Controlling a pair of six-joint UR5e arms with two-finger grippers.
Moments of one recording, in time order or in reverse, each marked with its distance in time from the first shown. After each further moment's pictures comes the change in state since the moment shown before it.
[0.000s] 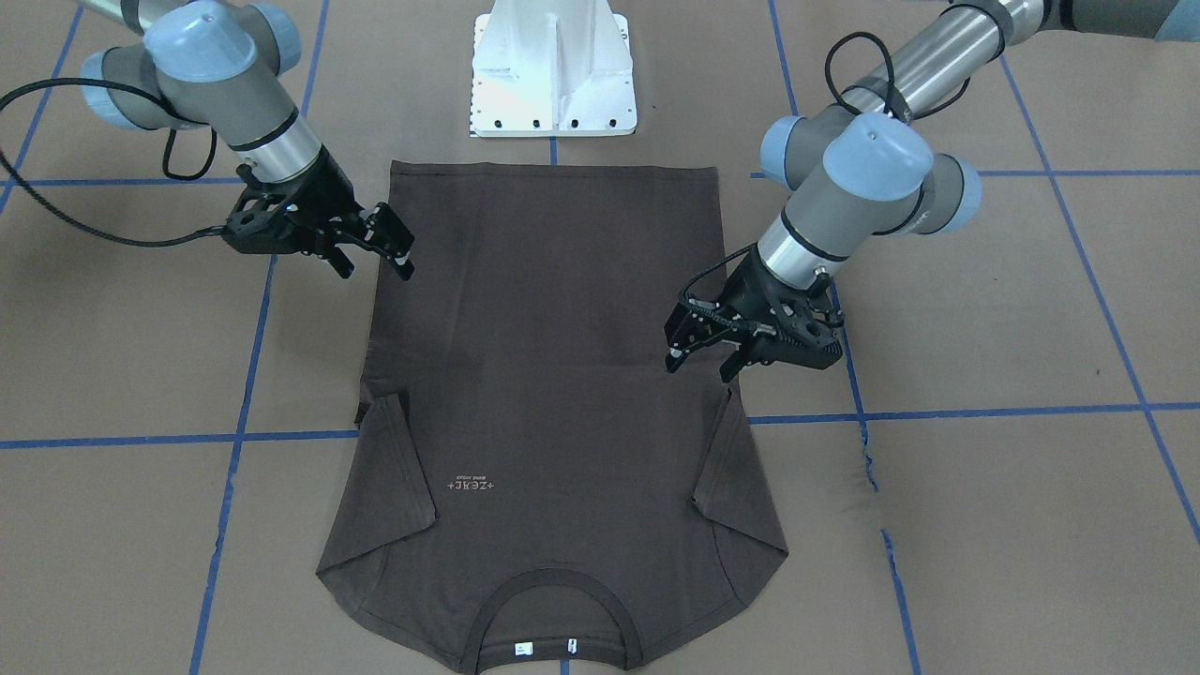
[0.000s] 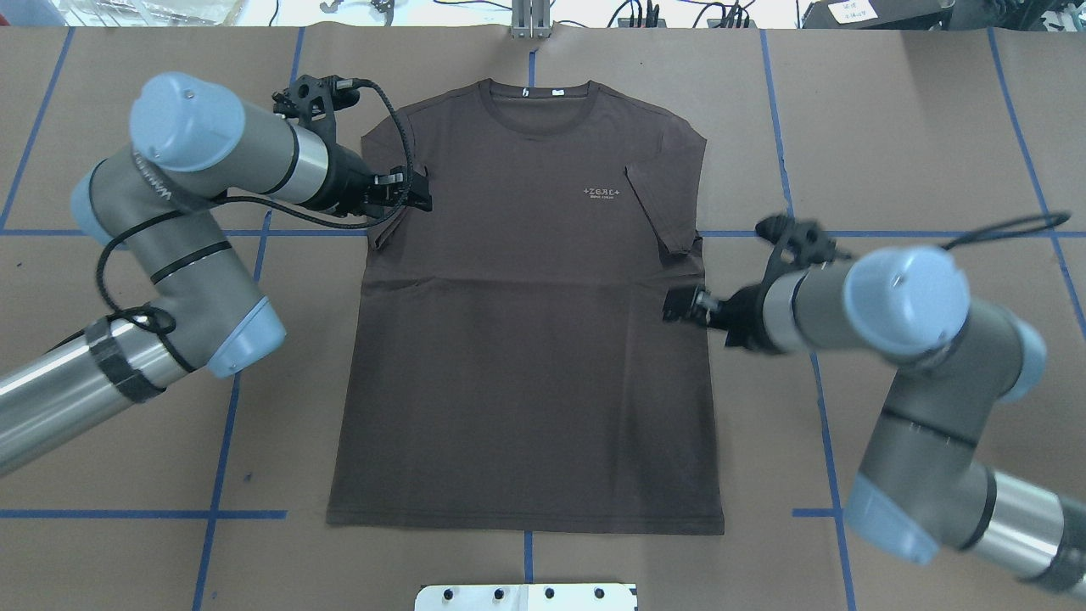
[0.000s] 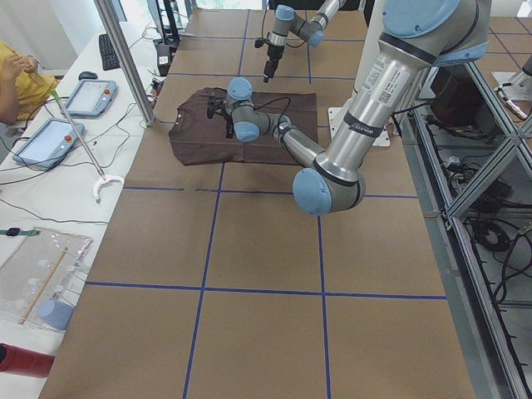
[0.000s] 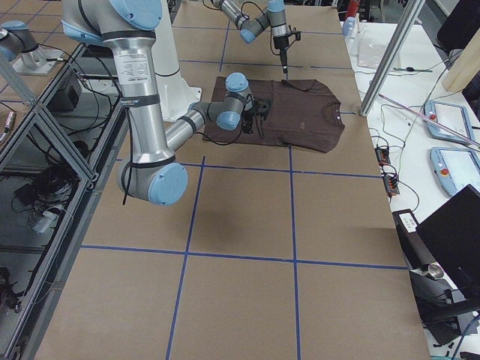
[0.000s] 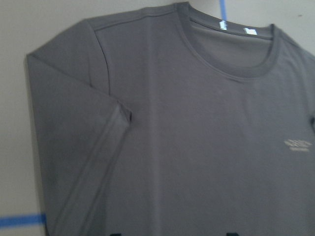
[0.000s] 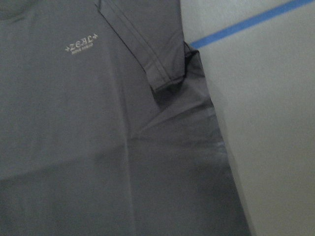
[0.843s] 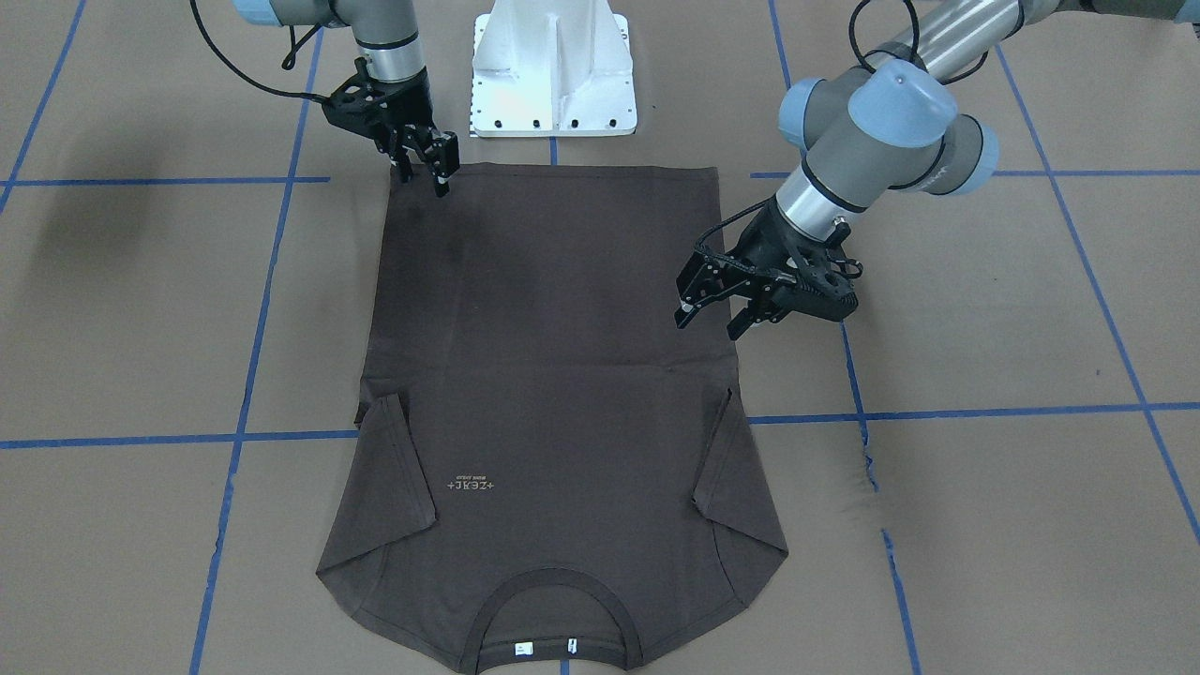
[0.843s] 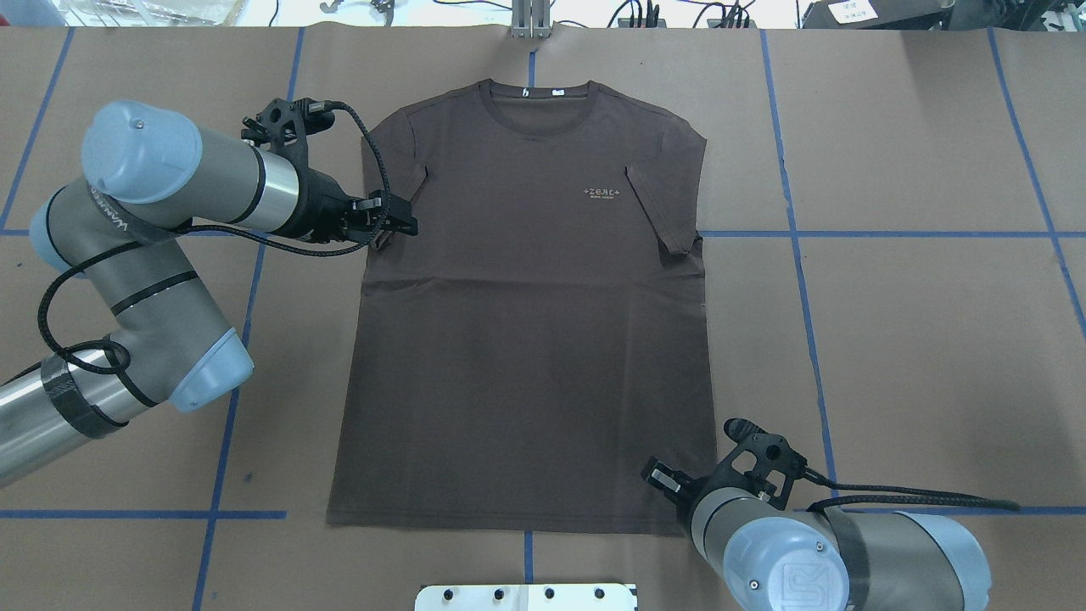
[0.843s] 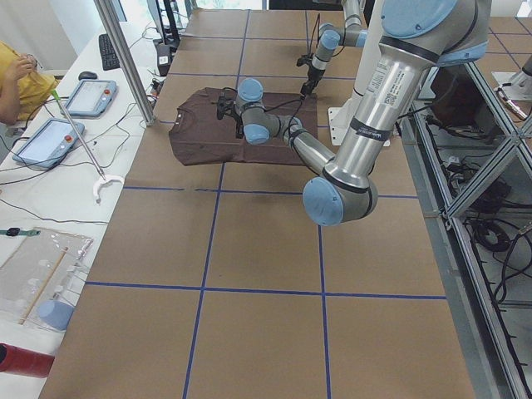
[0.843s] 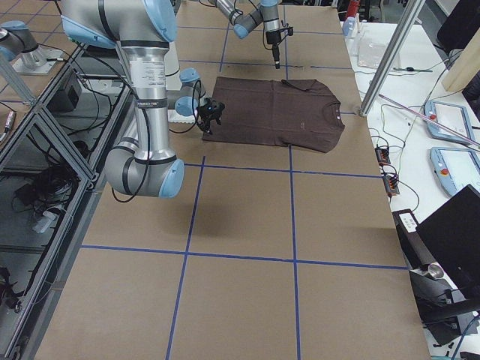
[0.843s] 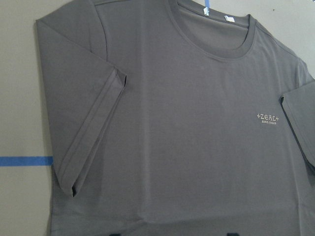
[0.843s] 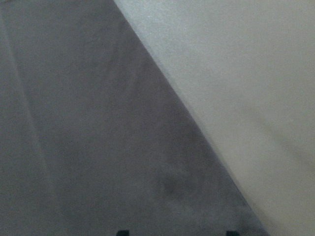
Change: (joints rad) left arm 0.018 0.066 -0.082 -0.001 -0.011 -0.026; right arm -0.415 -0.015 0.164 -0.434 -0.381 0.480
